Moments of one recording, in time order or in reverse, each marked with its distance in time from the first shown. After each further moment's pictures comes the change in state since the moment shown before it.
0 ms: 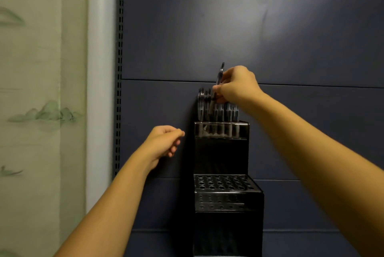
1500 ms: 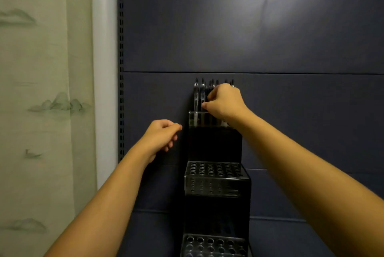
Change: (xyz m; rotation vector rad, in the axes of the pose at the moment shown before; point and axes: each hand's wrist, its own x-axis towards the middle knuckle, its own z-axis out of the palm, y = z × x) left_hand -0.025 0.002 0.014 0.178 0.105 -0.008; right_hand -0.026 0.040 0.027 -0.190 -0.105 -0.038
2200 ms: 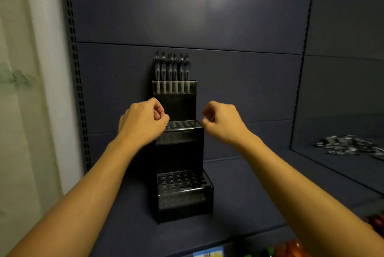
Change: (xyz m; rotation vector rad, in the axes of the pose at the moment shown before) left_hand -0.120 0.025 0.007 0.575 0.029 0.433; right_hand -0.190 0.028 -0.053 -0.181 -0.026 0.041
